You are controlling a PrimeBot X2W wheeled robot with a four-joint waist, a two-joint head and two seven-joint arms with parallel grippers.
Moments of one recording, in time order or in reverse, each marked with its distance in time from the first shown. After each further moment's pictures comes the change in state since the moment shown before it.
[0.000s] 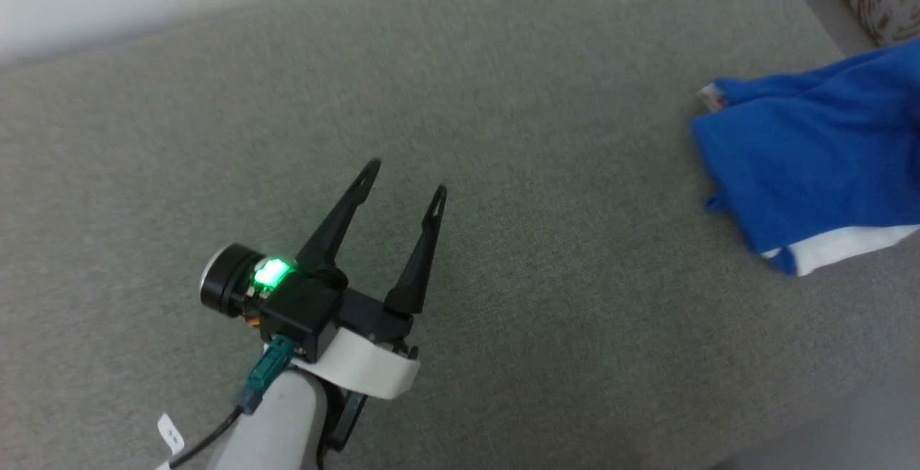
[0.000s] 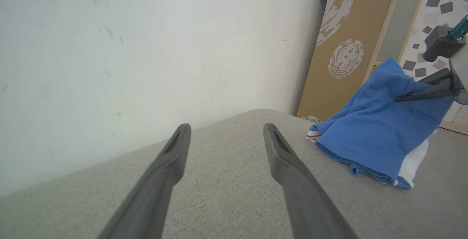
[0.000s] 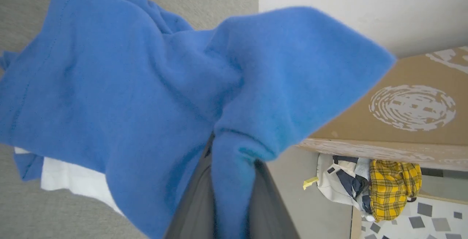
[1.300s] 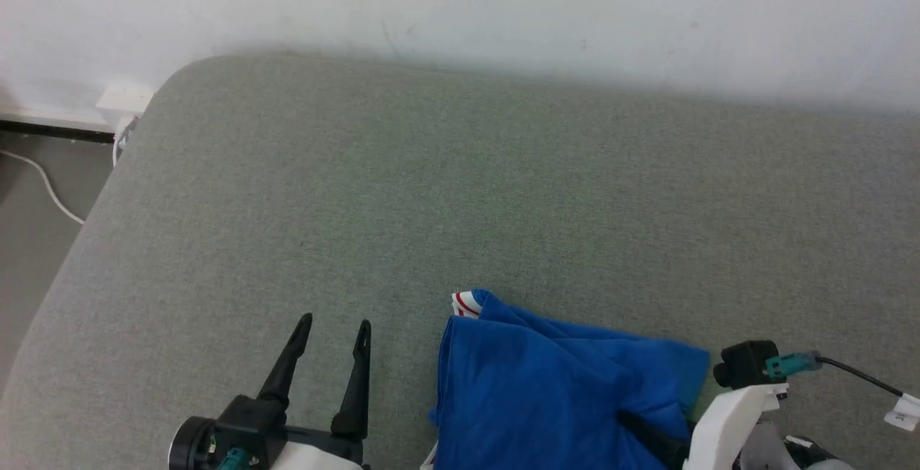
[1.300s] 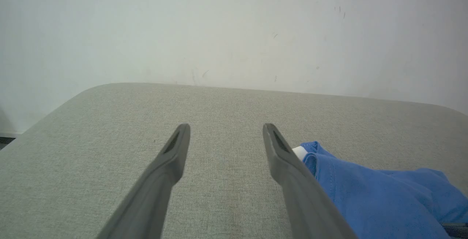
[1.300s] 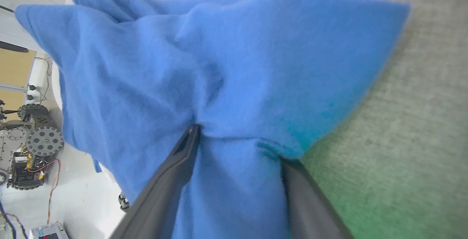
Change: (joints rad) left arm 0.311 -0.058 0.149 0.053 -0.052 0.035 0.000; right arm 0.799 0.691 -0.561 -0.253 0.348 0.000 0.369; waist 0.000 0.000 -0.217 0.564
